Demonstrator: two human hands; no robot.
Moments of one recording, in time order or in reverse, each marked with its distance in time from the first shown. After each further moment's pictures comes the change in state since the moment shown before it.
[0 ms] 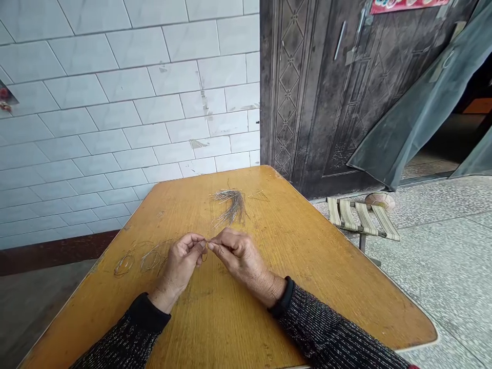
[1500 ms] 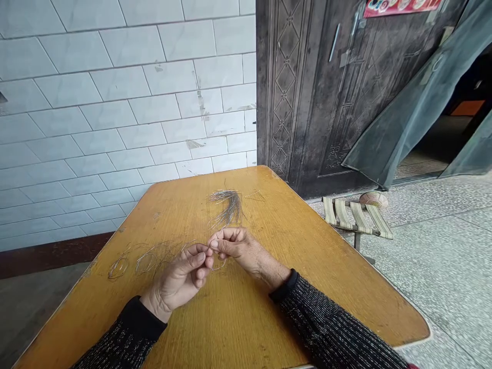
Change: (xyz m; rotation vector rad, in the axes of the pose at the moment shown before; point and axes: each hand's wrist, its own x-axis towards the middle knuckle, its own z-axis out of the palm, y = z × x) left_hand -0.012 0.014 0.000 -0.745 -0.445 -0.466; right_hand 0.008 0.007 -0.010 0.723 -0.164 0.464
